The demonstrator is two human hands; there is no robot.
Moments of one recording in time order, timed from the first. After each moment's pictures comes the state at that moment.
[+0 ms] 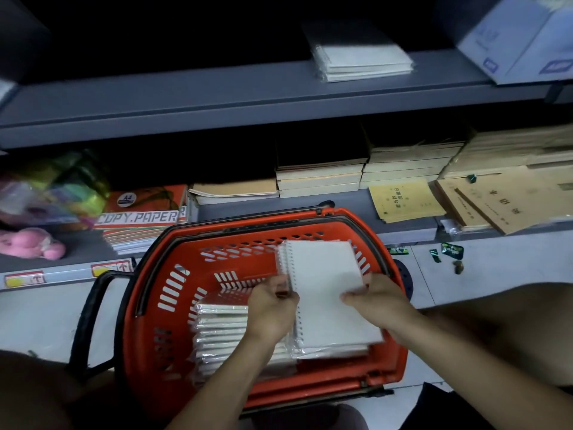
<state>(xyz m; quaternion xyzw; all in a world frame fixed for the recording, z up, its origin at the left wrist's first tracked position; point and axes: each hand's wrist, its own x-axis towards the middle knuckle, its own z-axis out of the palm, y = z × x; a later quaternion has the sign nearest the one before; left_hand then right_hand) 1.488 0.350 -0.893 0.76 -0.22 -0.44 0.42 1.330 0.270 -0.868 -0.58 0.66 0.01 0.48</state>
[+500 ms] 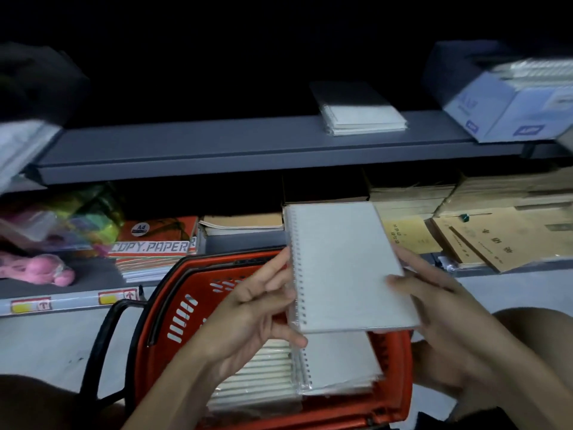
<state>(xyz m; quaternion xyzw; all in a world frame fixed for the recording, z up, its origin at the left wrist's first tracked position) 1.545 0.367 -0.786 0.37 -0.31 -0.70 0.53 1.298 0.267 -0.759 -0.42 0.43 -0.28 0.75</state>
